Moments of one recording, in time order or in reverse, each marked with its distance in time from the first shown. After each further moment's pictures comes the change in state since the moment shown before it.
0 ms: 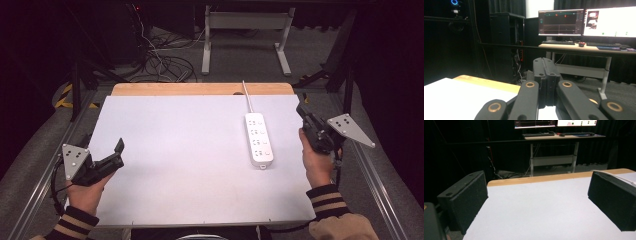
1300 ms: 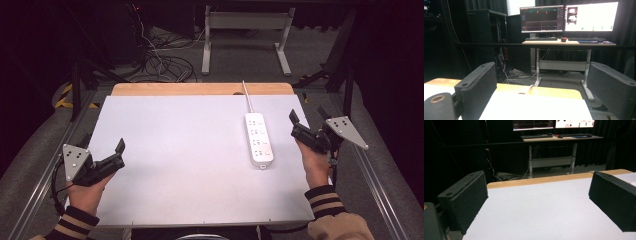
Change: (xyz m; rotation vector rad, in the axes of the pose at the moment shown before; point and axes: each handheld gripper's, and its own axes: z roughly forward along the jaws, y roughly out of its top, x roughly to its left) left arm 0.000 0.001 -0.001 -0.015 -0.008 0.000; right arm -0.010 -0.020 0.010 0.007 -0.139 0.017
